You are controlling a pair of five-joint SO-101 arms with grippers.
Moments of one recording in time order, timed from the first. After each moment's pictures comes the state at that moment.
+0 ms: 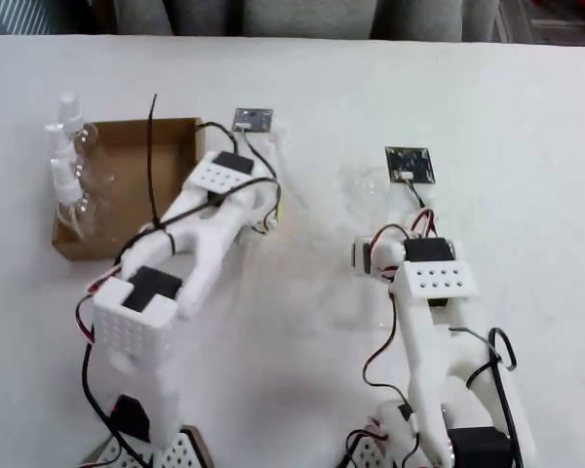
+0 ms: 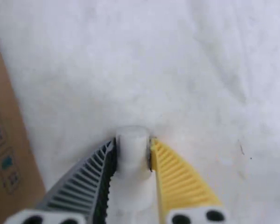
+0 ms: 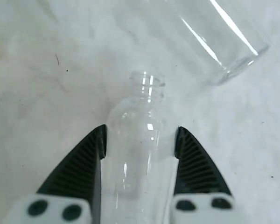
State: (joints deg) left arm 14.3 29.8 -1.4 61.4 19.4; right arm -6.5 -26.0 48.4 52.2 -2.2
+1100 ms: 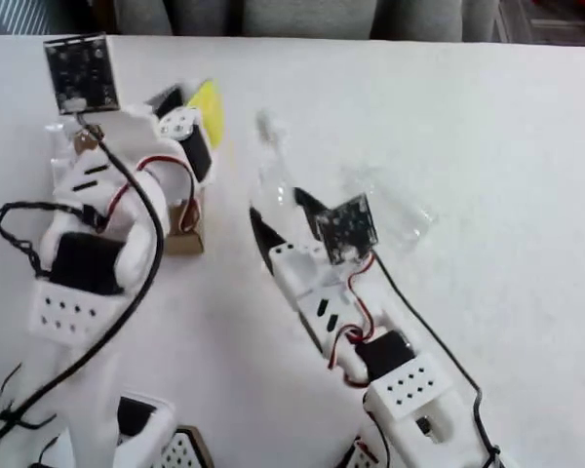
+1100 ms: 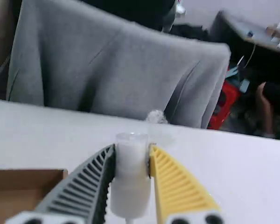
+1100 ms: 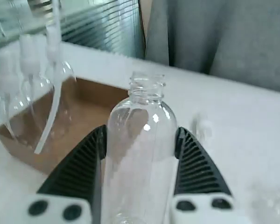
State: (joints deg) left arm 8.8 -39.3 21.0 41.4 19.4; right arm -32.7 -59.8 78.9 -4.5 -2.2
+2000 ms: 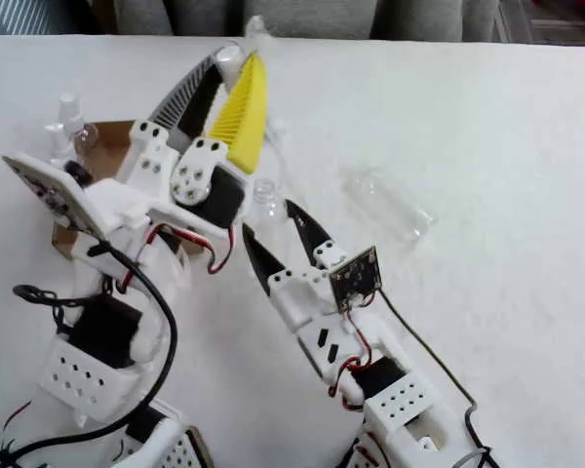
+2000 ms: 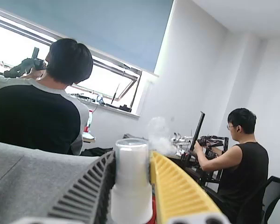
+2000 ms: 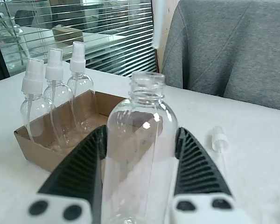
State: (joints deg) left arm 21.2 -55.9 39.2 6.5 19.4; right arm -35.8 -59.9 93.5 -25.5 -2.2
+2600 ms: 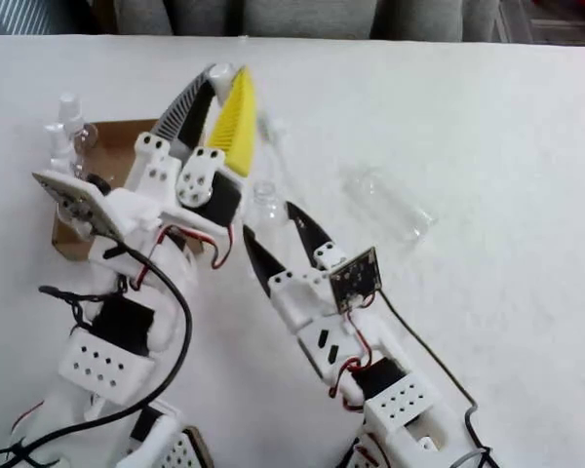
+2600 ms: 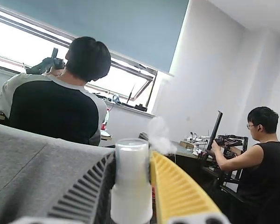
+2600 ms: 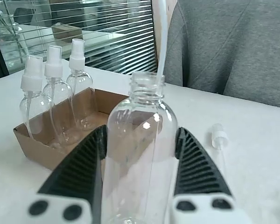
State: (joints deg) left arm 17.5 -56.0 53.0 -6.6 19.4; right arm -35.8 -59.9 94.1 -25.5 -2.2
